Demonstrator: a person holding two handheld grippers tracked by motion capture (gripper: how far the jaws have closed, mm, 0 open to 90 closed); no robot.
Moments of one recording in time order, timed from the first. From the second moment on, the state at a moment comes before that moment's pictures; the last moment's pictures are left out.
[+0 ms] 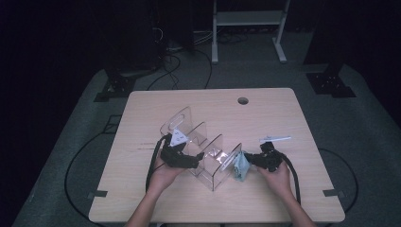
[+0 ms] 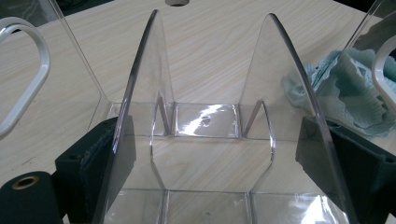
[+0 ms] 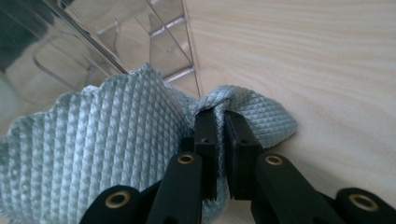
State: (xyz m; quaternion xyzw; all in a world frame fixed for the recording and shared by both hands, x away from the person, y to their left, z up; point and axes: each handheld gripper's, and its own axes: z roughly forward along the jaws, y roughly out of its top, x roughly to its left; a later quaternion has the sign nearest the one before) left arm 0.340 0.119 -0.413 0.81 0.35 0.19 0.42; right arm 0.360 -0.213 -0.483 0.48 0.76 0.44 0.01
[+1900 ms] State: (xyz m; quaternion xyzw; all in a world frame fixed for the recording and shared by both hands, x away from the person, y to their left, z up) left arm 0.339 0.115 -0.414 0.82 0.35 0.20 0.42; right arm 0.304 -0.182 -0.453 0.38 0.79 0.48 0.02
